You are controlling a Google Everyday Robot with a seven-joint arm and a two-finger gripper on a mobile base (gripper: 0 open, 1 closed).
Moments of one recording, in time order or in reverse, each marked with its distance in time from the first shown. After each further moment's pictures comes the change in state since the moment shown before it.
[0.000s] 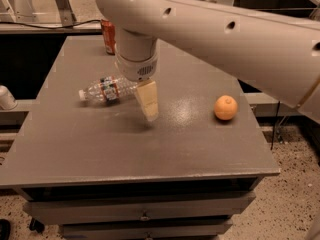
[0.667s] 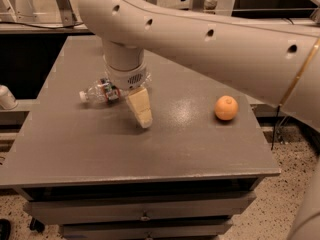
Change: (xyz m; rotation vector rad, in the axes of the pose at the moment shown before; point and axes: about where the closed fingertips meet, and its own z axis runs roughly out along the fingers) arm -0.020 0.005 0.018 -0.042 0.020 -0.070
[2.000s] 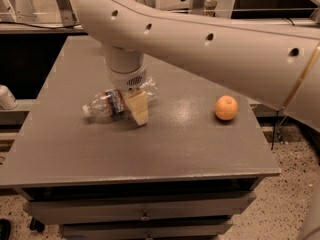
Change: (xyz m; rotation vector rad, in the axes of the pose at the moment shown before) arm 0.003 -0.002 0.001 0.028 0.028 0.046
